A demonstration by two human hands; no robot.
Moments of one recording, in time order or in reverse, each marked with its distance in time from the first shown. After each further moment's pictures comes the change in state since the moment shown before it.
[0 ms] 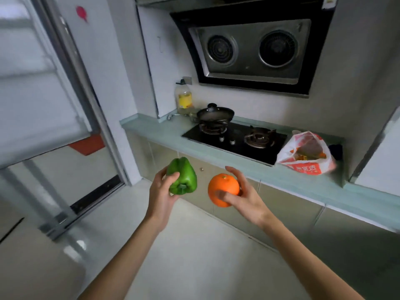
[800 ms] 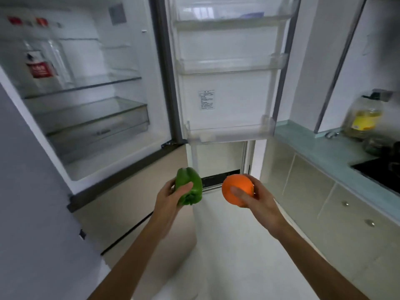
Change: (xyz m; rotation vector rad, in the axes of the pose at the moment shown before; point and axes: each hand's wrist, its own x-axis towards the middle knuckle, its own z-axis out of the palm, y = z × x) left_hand -0.070 0.208 -0.432 0.117 0.534 0.236; right_hand 0.092 -0.059 0.487 0.028 -0.503 -0.055
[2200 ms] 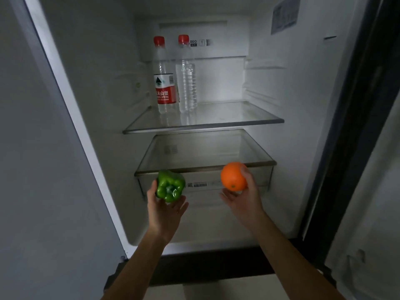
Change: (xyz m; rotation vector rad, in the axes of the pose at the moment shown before) left_hand 0.291 0.109 -0.259 -0.517 0.793 0.342; right_hand 0.420 -0.097 0.411 0.812 -0.796 0.511
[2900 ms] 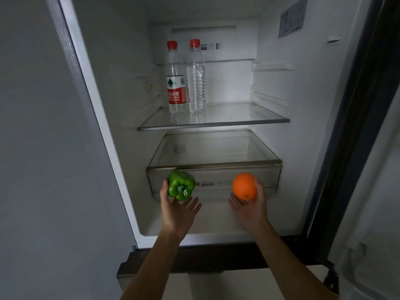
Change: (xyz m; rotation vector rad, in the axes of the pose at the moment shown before) left_hand -0.016 -0.013 -0.001 -0.153 -0.078 -0.063; right_hand -0.007 0.027 -0.026 0.133 0.091 -0.019
